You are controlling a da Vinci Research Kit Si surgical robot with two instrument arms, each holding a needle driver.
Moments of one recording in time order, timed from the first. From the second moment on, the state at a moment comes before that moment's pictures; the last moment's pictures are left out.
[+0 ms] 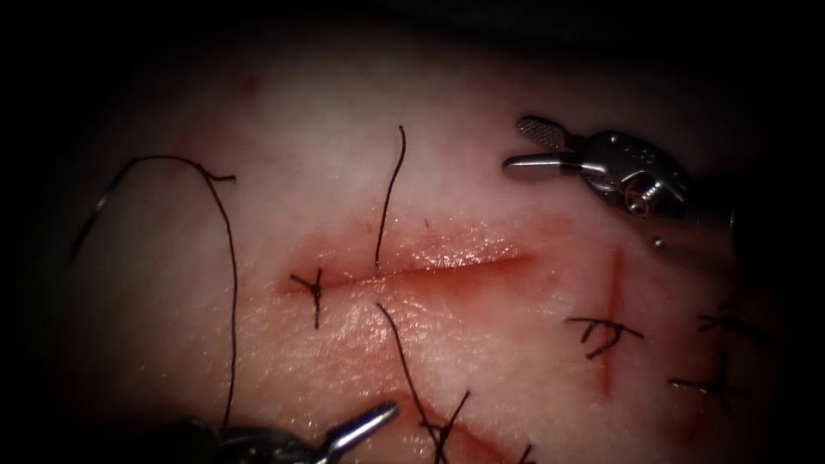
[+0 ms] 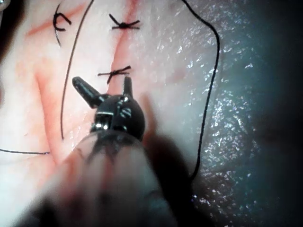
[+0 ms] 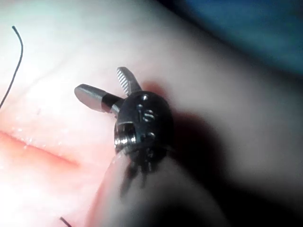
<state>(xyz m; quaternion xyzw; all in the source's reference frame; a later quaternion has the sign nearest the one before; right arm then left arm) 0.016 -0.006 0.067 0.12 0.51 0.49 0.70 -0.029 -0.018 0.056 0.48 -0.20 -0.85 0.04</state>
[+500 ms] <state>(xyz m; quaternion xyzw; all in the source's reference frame) 0.016 -0.006 0.067 0.13 0.51 0.50 0.69 -0.032 -0.017 0.052 0.50 -0.23 -0.84 0.03</state>
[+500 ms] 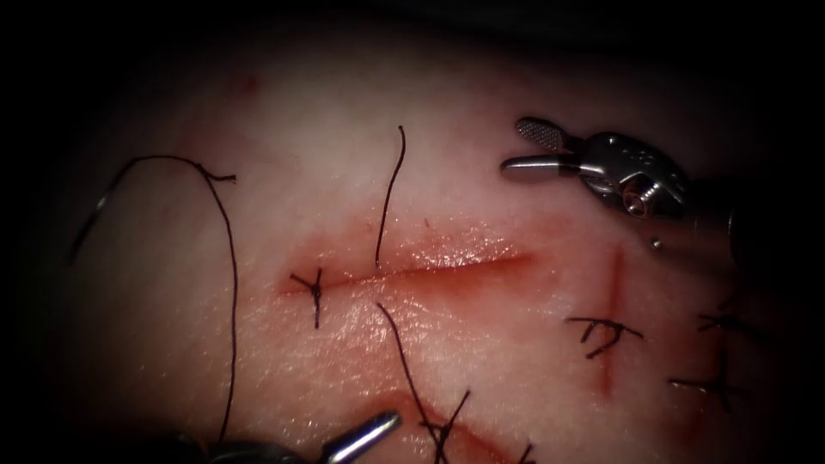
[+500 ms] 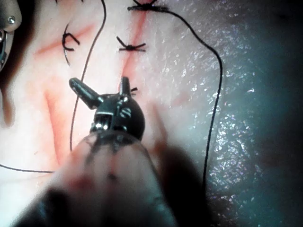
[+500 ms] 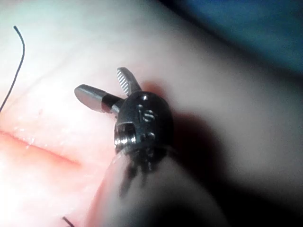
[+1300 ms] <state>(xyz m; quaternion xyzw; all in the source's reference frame) 0.017 -0.009 0.067 0.17 0.47 0.42 0.76 -0.033 -0.013 0.052 0.52 -0.22 -0.82 0.04</state>
